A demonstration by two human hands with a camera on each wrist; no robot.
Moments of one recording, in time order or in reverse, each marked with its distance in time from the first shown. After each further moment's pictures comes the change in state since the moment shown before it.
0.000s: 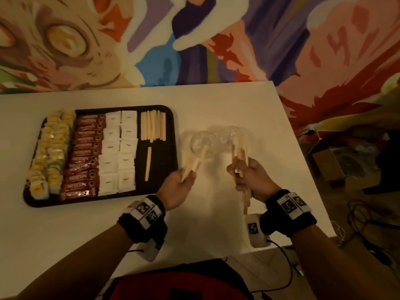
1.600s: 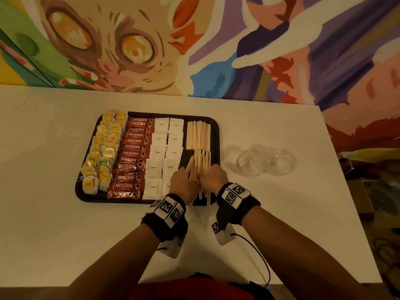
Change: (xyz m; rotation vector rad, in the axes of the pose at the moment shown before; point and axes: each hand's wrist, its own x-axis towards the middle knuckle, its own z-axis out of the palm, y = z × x) left_hand 0.032 -0.043 -0.085 0.239 0.329 -0.267; right_hand 0.096 0.013 0.195 -0.738 0.036 0.092
